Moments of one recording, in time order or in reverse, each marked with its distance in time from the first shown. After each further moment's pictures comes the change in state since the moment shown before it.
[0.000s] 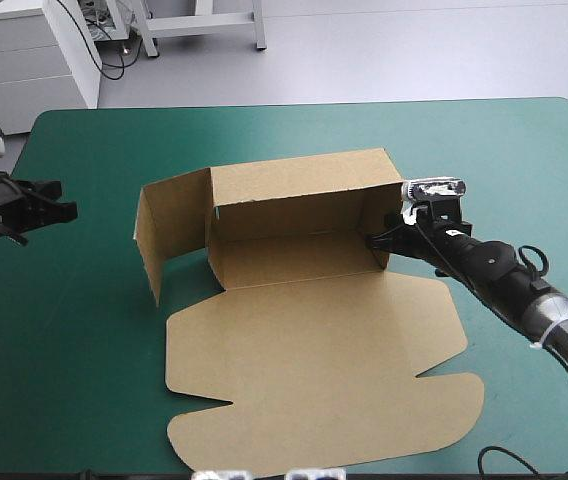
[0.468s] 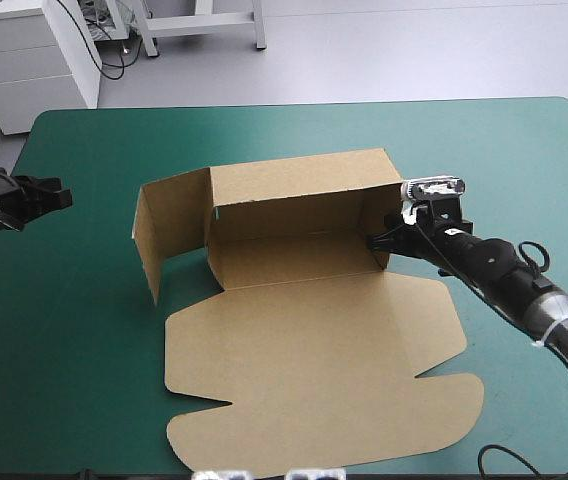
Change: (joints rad) left arm 0.029 0.078 0.000 -0.073 -0.010 -0.005; right arm -0.021 0.000 -0.011 -0.117 0.043 0.092
